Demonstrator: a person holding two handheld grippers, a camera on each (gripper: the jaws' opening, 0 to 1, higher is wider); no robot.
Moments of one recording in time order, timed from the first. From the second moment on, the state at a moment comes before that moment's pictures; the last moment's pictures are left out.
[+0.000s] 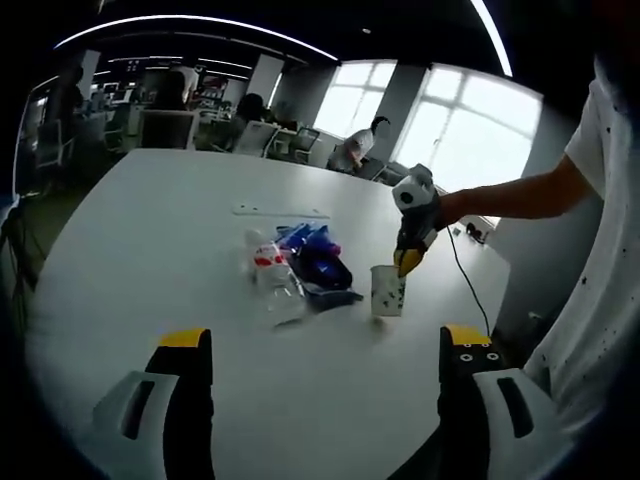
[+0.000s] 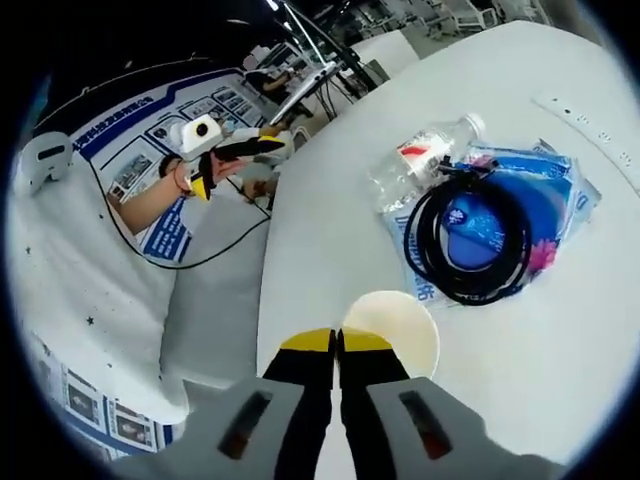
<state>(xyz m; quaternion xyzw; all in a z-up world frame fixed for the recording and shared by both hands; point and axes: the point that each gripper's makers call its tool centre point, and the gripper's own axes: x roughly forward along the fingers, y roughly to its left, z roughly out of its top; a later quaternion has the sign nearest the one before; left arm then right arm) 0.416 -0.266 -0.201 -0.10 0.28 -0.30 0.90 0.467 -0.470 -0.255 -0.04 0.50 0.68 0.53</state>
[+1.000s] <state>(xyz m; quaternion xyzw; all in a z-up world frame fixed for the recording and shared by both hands) 0.408 -0.274 -0.193 -0.10 0.26 -0.33 0.90 0.454 -0.433 -0.206 -0.16 0.36 0.65 0.64</state>
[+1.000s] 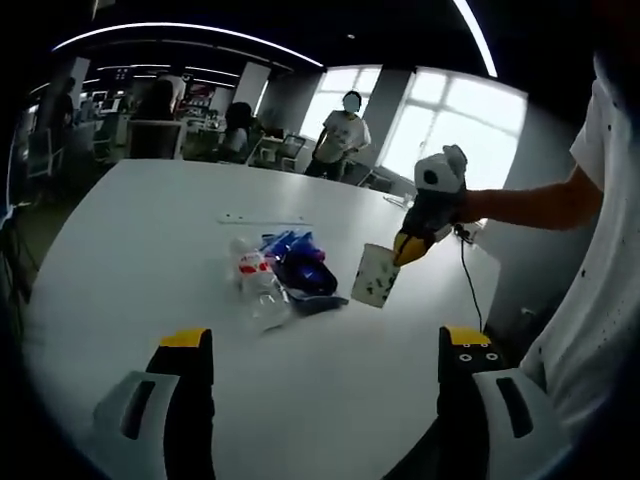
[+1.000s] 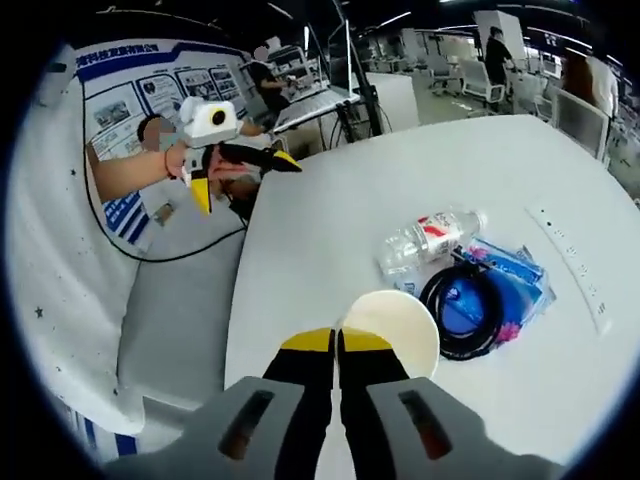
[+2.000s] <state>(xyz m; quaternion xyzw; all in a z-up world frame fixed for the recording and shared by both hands) 0.399 -0.270 -0.191 -0.11 0.25 -0.34 0.90 0.438 -0.412 -0.225 -0.46 0.24 0.64 0.56</state>
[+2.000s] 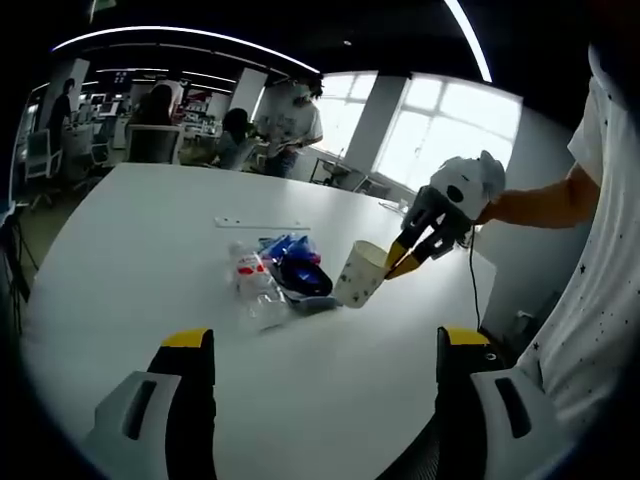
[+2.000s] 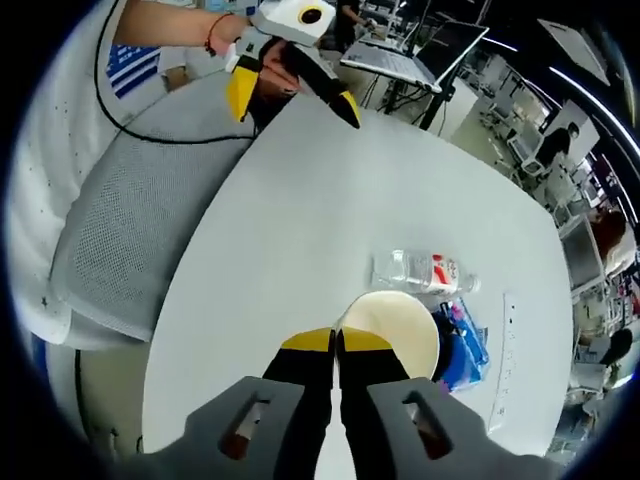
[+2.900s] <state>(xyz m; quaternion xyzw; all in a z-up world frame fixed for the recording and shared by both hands) 0.395 -0.266 -0.195 -0.12 0.25 -0.32 0.91 0.423 -0.399 -0.268 -0.51 0.23 0.67 0.50</state>
